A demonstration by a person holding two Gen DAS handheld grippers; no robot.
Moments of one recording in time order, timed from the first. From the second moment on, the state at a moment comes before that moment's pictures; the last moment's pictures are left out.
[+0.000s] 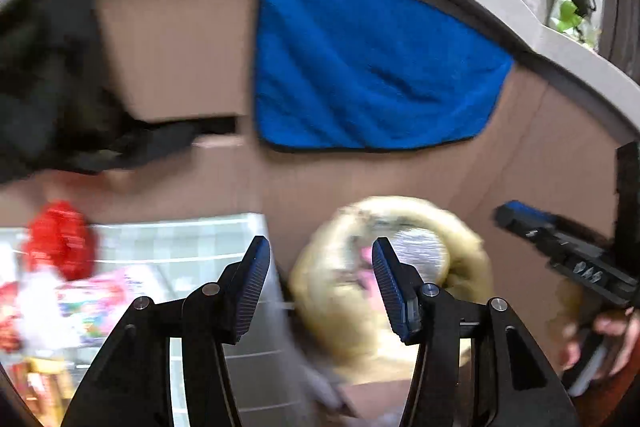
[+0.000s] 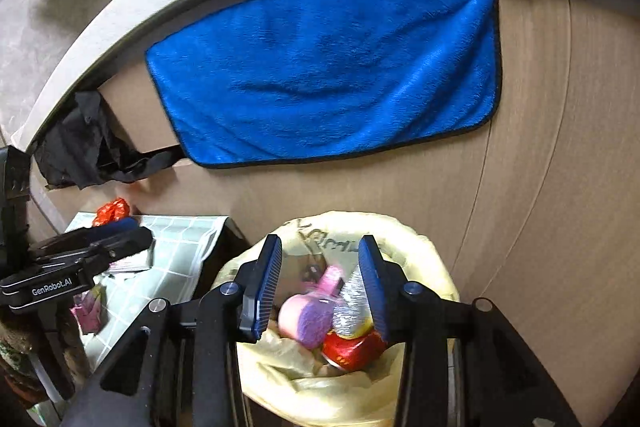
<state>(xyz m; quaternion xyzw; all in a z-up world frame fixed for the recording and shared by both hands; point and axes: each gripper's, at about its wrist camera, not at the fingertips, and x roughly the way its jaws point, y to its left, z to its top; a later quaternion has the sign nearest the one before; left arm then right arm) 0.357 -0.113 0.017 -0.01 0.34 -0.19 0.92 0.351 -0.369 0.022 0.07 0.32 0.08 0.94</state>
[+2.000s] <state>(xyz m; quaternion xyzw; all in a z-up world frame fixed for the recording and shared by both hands) 0.330 0.243 -0.033 -0.24 0.36 -0.06 0.90 0.345 -0.075 -0.010 -0.03 0.38 0.25 0.89</state>
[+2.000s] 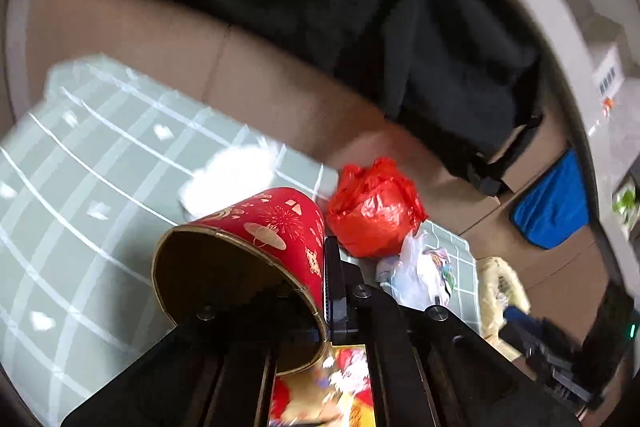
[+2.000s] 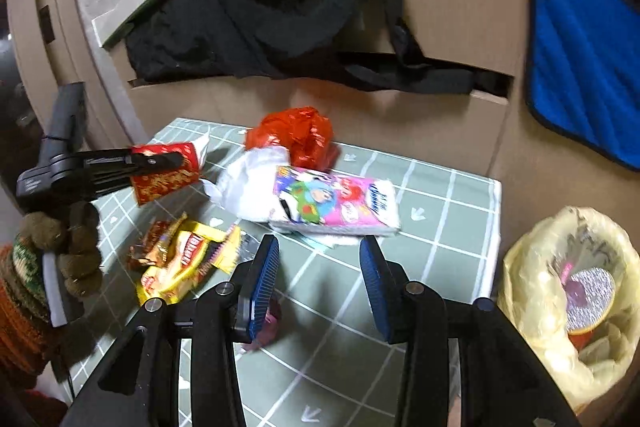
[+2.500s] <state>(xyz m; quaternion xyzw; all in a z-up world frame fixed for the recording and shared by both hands) 0.231 0.341 -0.008 -0.23 0.29 0.05 0.93 0.413 0.111 -0.006 -0.08 0.37 0.37 0.85</state>
